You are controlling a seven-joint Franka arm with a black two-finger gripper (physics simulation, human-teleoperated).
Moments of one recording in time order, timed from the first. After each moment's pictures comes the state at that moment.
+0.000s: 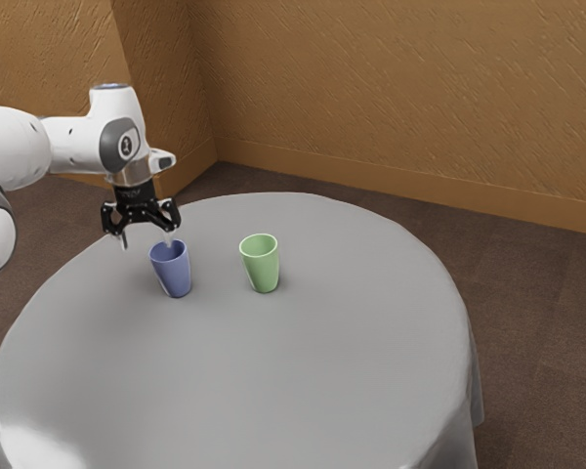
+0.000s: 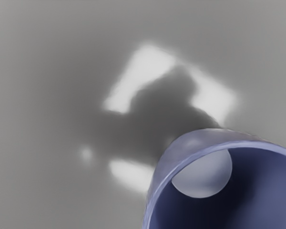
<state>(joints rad) 0.13 0.53 0.19 -1.52 -0.09 1.95 -0.20</state>
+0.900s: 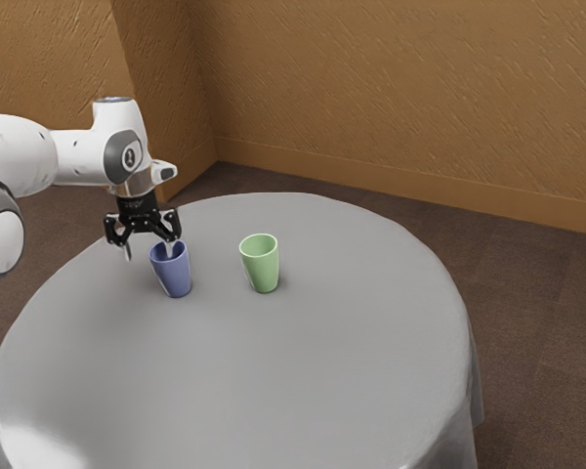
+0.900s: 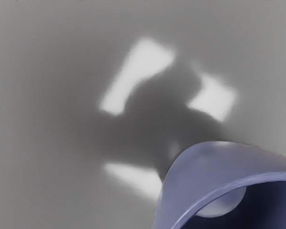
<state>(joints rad) 0.14 0.58 0.19 -1.52 -0.10 1.98 -0.20</state>
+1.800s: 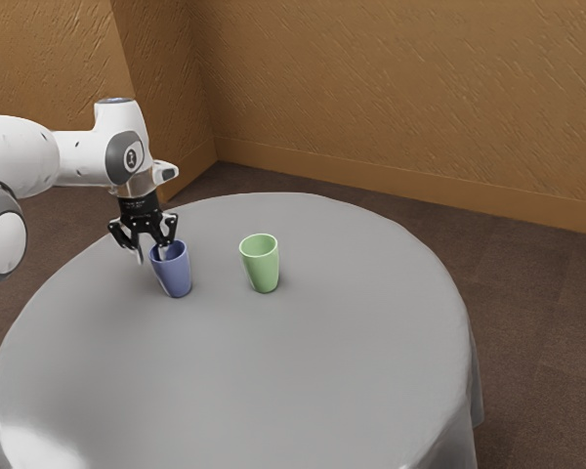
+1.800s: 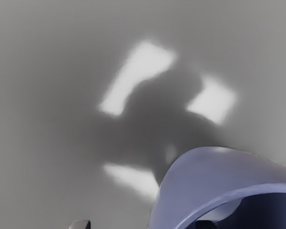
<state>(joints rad) 0.14 0.59 0.19 -1.51 -0.11 1.98 -0.20</state>
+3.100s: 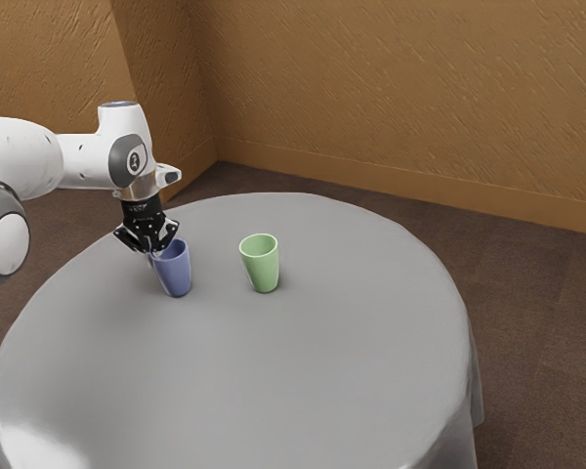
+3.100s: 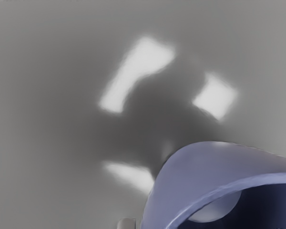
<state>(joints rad) 0.14 0.60 0.18 -1.51 -0.11 1.98 -0.21</state>
